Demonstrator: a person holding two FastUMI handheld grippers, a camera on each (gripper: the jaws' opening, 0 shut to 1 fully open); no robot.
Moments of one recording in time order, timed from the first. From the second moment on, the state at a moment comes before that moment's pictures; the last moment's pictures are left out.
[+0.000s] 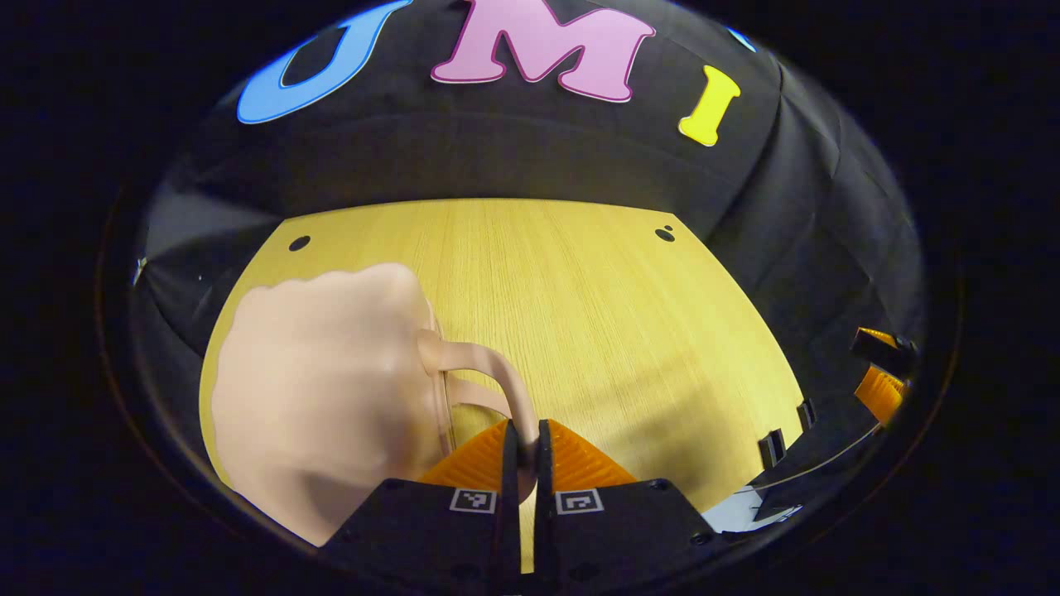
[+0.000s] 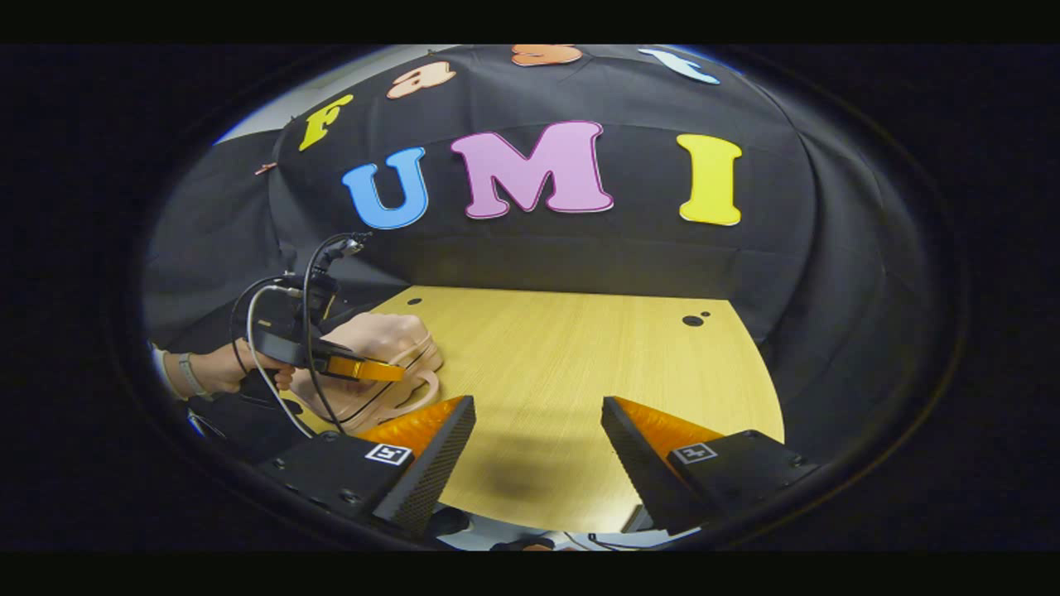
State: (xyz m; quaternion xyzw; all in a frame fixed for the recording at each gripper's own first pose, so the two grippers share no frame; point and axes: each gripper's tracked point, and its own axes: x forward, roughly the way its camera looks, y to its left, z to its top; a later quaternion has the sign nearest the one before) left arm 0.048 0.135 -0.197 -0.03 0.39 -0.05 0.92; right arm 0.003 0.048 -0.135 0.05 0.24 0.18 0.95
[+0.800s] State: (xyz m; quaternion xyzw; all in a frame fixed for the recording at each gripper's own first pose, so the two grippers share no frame) left arm 0.042 0.122 0.009 0.03 0.12 -0.03 0.99; right arm 0.024 0.044 -0.028 0.02 0.09 0.14 0.99
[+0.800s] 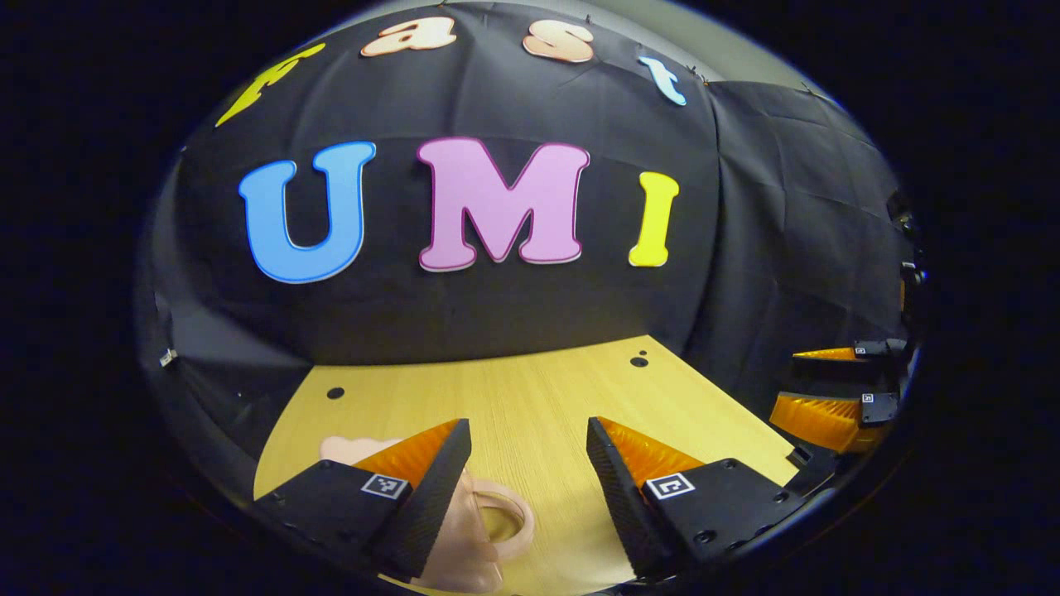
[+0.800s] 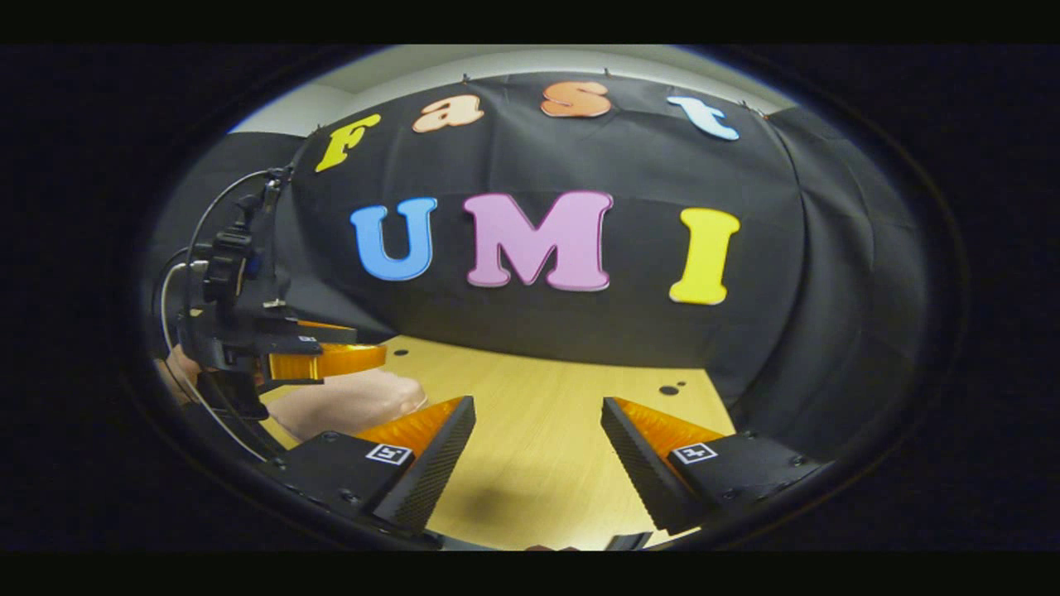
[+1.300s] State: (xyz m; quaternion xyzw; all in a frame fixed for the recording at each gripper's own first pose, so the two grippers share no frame) left arm 0.013 0.142 0.097 0.02 0.00 0.03 1.00; right arm 0.037 0.026 0.067 0.01 -0.06 0.08 0.99
